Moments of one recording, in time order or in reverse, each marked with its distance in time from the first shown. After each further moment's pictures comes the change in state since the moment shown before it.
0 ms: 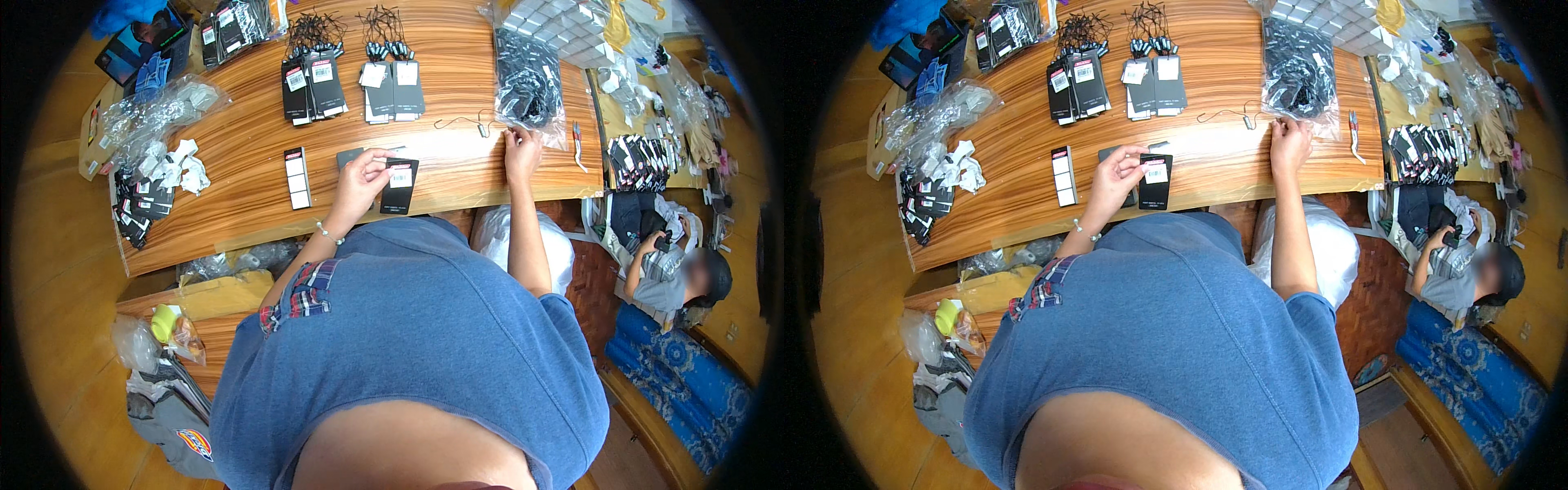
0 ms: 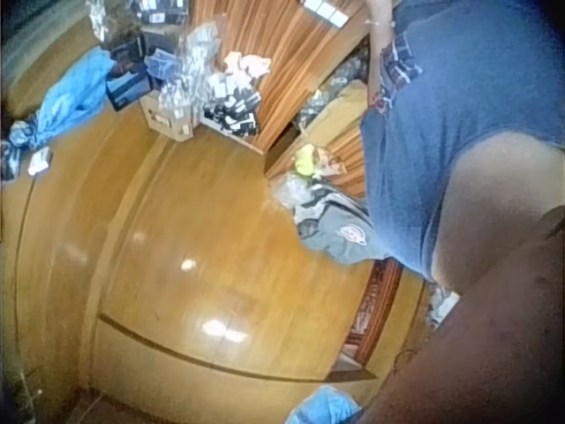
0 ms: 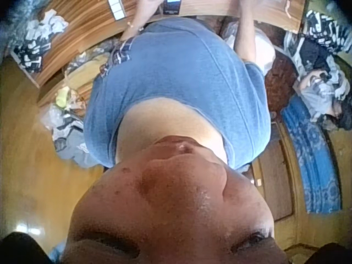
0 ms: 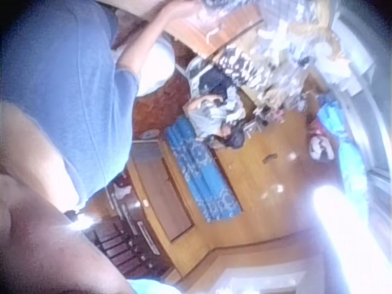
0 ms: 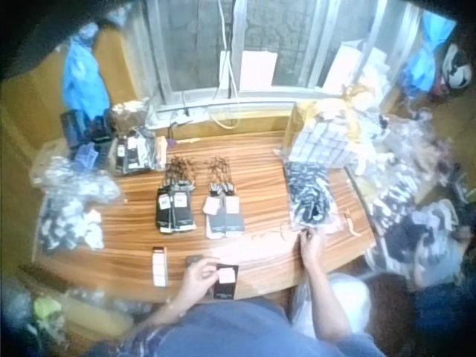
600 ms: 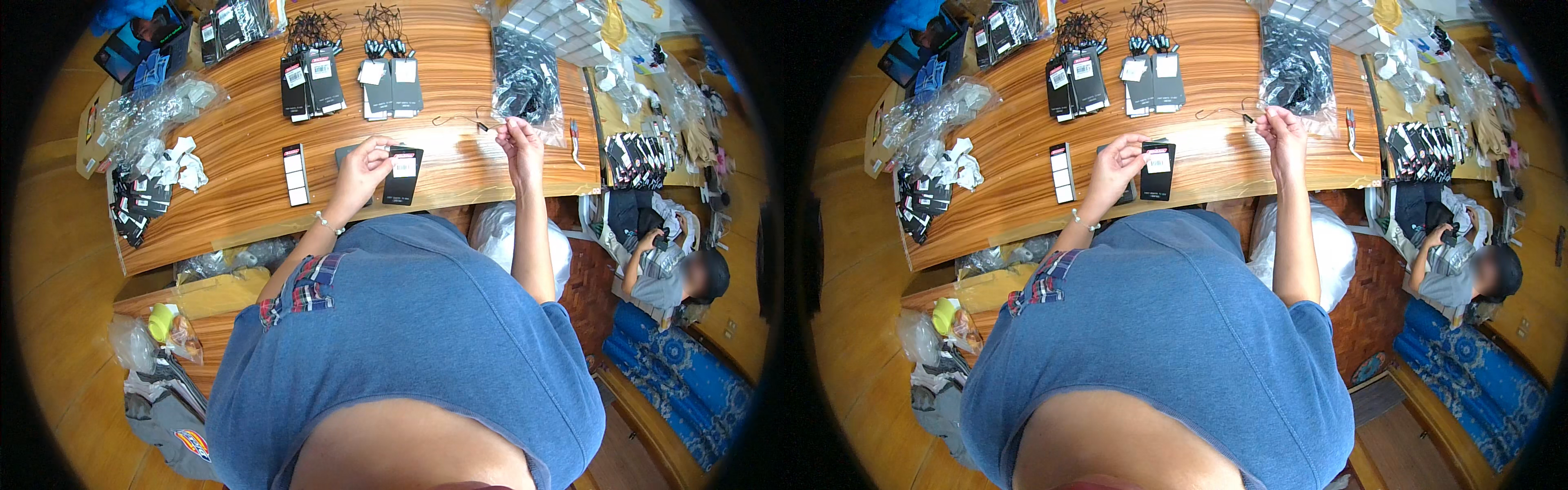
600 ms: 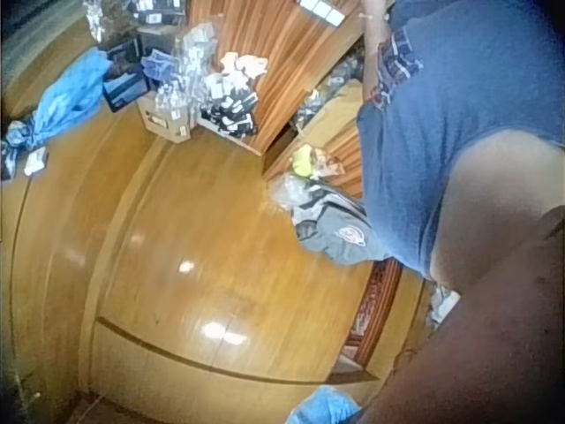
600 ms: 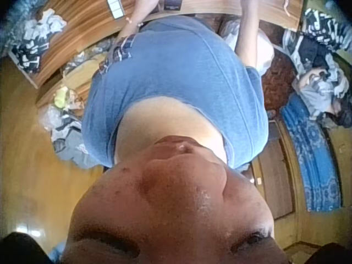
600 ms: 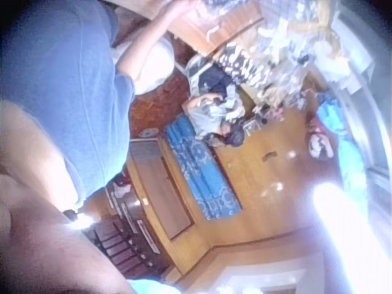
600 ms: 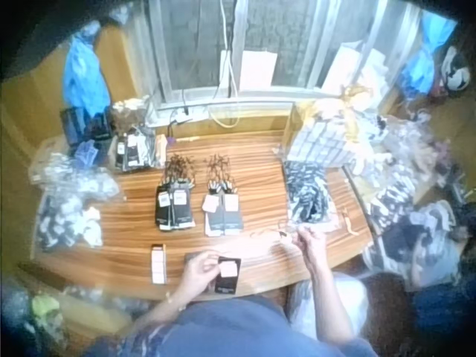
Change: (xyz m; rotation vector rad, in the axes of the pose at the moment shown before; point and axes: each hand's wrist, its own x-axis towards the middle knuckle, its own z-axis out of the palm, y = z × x) left_hand 0.009 0.011 0.003 -0.005 -0.027 0.031; right_hand -0.004 -0.046 -0.059 1.475 -0.453 0.462
